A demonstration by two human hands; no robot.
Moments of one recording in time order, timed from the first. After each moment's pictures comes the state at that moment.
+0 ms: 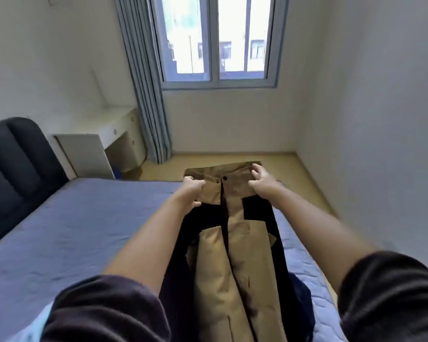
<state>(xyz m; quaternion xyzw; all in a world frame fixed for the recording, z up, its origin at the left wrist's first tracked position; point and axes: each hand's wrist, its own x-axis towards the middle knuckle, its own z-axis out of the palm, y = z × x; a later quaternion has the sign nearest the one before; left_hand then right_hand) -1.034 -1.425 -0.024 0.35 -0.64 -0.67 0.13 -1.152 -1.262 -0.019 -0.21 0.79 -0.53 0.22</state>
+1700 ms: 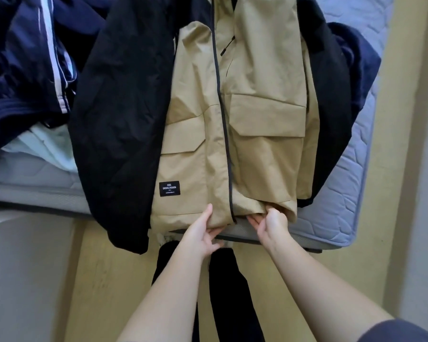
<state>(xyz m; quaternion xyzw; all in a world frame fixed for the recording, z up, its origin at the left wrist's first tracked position) -0.825 -1.125 -0.663 0.66 -0.03 -0.74 -0.14 -0.943 -1.025 -0.666 0.49 0.58 -0.56 0.33</state>
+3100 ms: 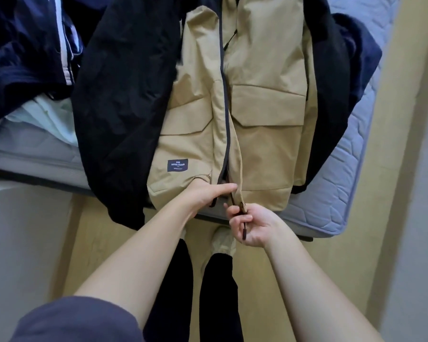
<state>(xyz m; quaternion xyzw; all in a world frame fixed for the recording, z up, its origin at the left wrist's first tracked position) -0.847 -1.150 -0.623 0.52 -0.48 -0.67 -0.22 -0.926 -1.024 -0.597 0.53 0.31 -0.44 0.65</state>
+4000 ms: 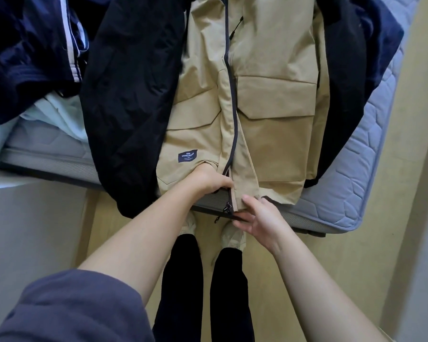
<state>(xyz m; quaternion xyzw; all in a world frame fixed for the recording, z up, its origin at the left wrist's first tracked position) -0.867 -1.164 -0.617 0.49 -0.62 -0.52 -0.30 -0.905 -1.009 -0.604 0.29 0.60 -0.46 0.58</state>
